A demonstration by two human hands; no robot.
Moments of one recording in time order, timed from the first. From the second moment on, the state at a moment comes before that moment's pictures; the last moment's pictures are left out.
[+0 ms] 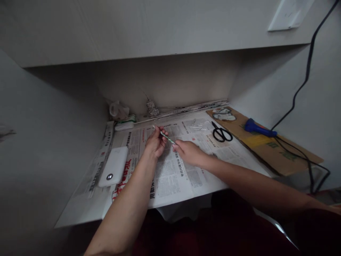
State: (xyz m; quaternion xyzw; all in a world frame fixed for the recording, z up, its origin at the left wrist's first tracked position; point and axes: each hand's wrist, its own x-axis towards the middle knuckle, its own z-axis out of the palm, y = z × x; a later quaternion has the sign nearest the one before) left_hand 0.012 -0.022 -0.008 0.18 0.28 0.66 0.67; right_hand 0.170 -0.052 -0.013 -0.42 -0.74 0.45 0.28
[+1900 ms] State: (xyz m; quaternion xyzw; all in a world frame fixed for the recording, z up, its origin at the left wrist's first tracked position) left_hand 0.009 -0.023 -0.007 0.23 0.28 0.63 0.69; right_hand 0.158 -0.042 -0.004 -0.30 -0.53 0.76 0.22
